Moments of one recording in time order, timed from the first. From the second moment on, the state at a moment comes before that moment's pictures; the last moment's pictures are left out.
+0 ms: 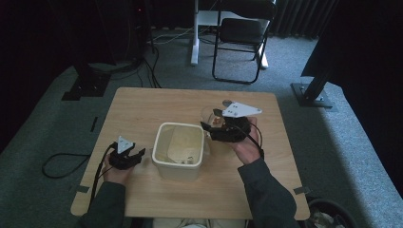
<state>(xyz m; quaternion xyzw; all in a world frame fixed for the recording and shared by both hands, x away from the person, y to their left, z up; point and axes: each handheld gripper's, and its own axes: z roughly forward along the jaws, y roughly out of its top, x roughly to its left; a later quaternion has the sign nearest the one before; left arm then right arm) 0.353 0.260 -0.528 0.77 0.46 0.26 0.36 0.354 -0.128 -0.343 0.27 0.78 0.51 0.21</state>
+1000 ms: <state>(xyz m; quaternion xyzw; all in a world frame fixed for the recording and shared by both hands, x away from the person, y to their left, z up) 0.353 0.260 -0.528 0.77 0.46 0.26 0.36 0.356 -0.095 -0.347 0.25 0.79 0.53 0.16</state>
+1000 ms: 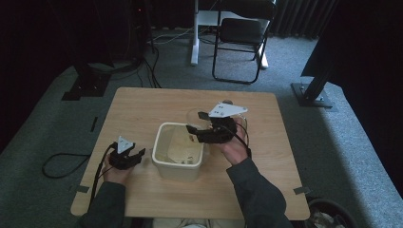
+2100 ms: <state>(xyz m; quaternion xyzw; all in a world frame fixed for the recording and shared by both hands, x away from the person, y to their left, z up) 0.353 0.260 -0.528 0.77 0.46 0.26 0.37 0.355 -0.070 -0.366 0.24 0.81 0.53 0.13</state>
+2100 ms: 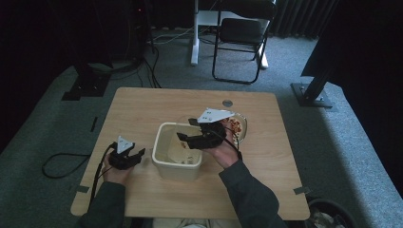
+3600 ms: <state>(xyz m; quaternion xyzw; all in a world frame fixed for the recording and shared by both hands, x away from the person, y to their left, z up) 0.352 0.261 -0.528 0.76 0.46 0.26 0.37 0.356 -0.062 -0.373 0.25 0.81 0.52 0.13</state>
